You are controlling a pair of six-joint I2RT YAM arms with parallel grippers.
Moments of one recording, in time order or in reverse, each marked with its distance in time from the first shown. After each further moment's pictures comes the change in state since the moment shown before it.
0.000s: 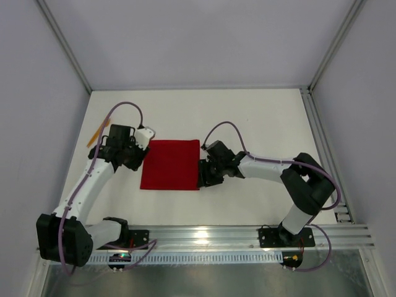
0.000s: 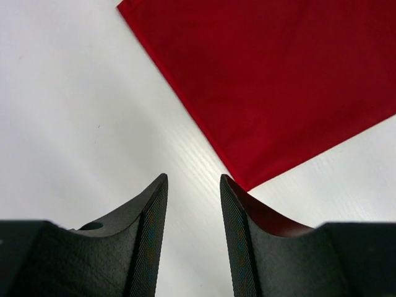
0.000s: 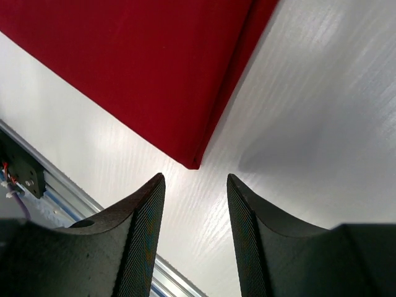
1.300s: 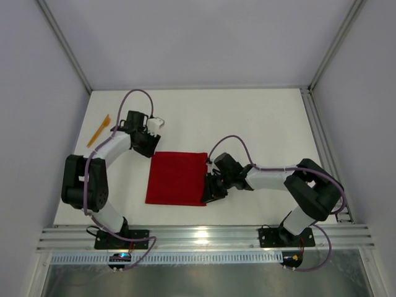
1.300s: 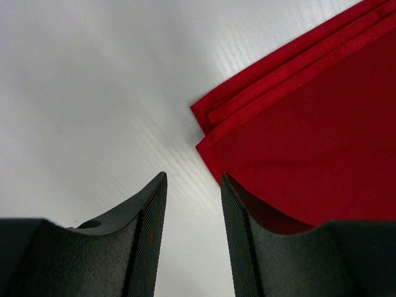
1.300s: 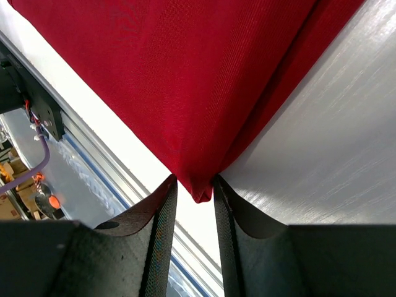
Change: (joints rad) left arm 0.042 0.478 0.154 0.203 0.050 -0.086; right arm 0.013 -0.072 -0.233 0.167 -0.180 0.085
